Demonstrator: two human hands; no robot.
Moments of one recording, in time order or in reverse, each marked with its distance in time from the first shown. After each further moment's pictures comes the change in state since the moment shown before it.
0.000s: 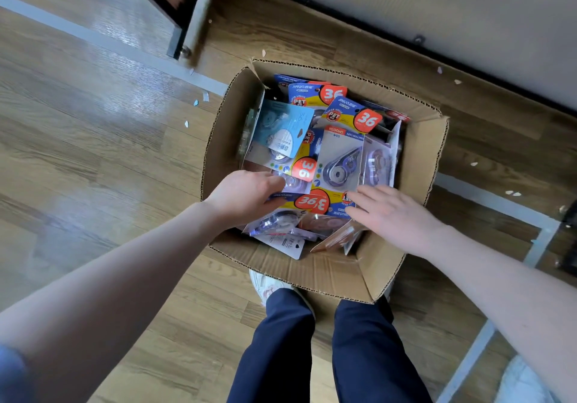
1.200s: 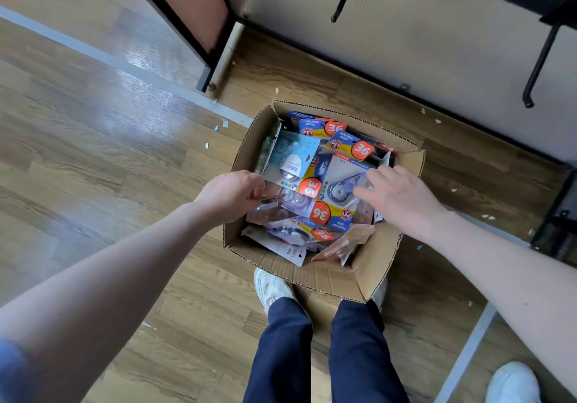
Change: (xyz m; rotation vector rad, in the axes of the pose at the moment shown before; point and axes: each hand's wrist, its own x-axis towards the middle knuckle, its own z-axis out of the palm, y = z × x) left_hand -0.033 -0.005 -0.070 -0.108 -0.098 -0.314; right_hand 0.004 0.007 -0.096 -0.061 0.216 0.145
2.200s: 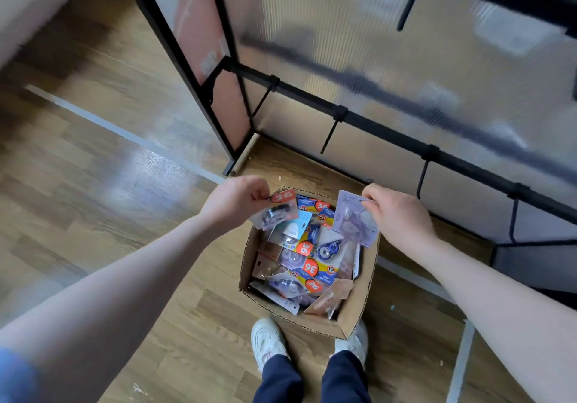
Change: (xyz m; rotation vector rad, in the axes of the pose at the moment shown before) left_hand -0.101 0.051 -0.152 -0.264 0.448 0.012; right_hand -0.012 -0.035 -0.183 0.190 0.128 0.499
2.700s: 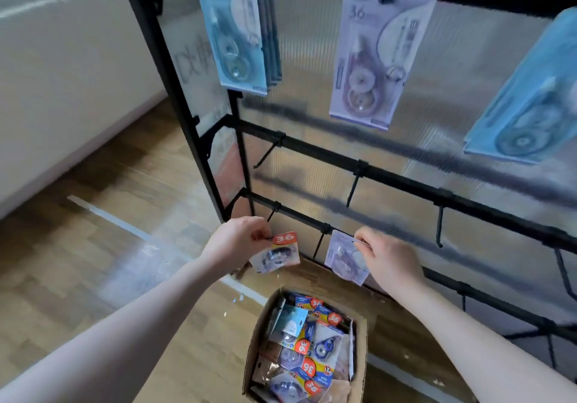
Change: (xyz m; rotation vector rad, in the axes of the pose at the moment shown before) left_hand -0.024 0.084 -0.169 0.049 0.177 0.154; right_hand -0.011 -0.060 -0.170 0.045 0.310 -0.054
